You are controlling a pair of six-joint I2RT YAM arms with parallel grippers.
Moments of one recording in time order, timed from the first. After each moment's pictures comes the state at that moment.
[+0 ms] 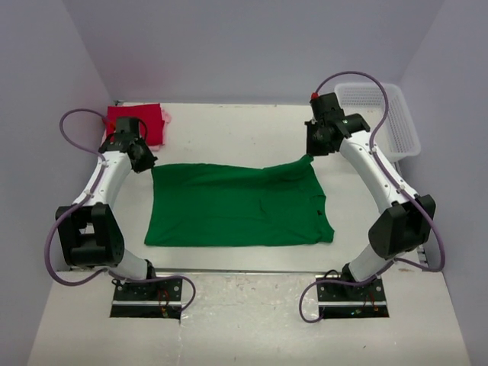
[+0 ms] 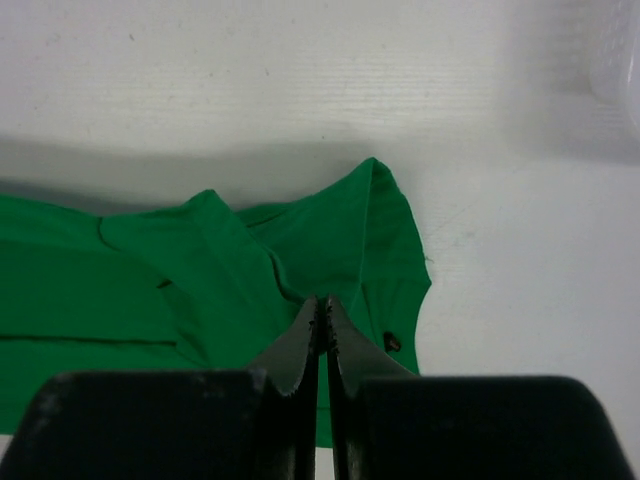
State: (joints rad) left arm 0.07 1.53 1.20 -0.63 -0.09 -0.49; right arm 0.31 1.65 1.64 -0.97 0.14 0.29
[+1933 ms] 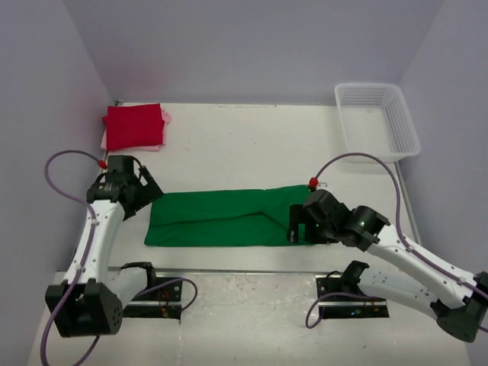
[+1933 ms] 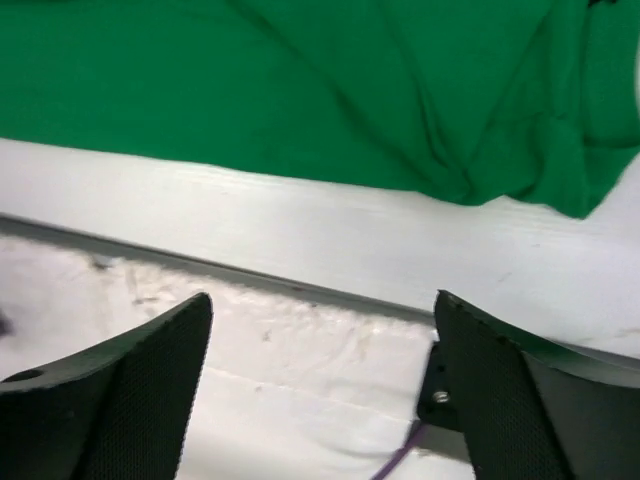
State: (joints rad) left arm 0.07 1.10 0.88 -0.89 -0.10 -0.55; right arm 0.82 0.94 0.84 -0.99 0.15 0.78
